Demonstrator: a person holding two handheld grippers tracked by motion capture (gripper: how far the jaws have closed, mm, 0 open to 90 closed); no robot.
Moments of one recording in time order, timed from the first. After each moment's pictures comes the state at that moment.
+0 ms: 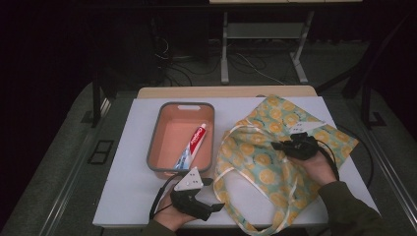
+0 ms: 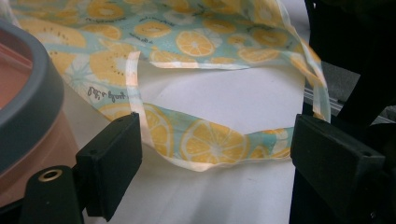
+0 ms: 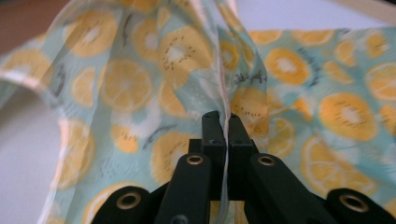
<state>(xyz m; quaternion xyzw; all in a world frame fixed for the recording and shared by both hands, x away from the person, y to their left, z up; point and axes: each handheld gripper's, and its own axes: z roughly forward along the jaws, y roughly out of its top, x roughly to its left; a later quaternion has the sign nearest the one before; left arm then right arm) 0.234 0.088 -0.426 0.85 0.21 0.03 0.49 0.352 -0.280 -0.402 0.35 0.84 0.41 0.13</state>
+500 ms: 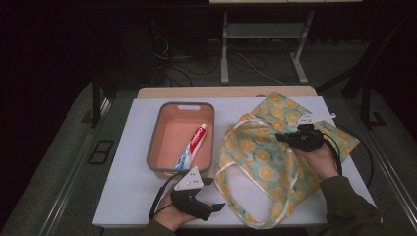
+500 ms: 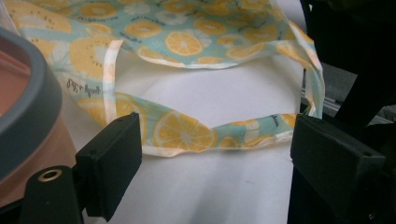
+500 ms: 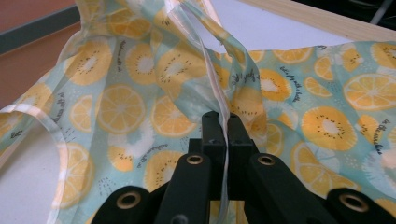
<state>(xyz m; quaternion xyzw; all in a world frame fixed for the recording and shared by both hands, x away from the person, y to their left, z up) 0.235 0.087 -0.423 0.85 0.20 0.03 0.49 0.366 -0.293 -0.395 0.37 0.81 0.43 0.13</state>
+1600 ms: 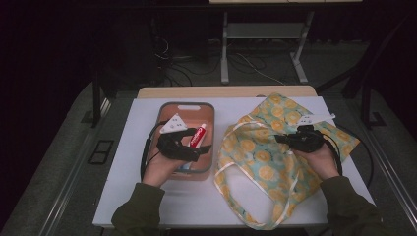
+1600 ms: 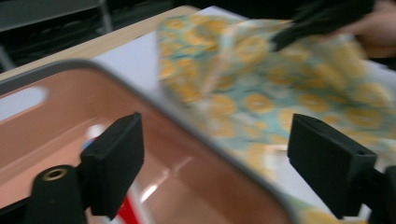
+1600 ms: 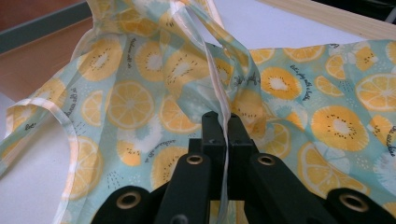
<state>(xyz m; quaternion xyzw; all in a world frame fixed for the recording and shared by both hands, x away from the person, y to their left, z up) 0.342 0.120 -0.358 0.81 0.30 0.13 0.48 0.365 -0.294 -0.396 0.36 0.81 0.44 0.12</state>
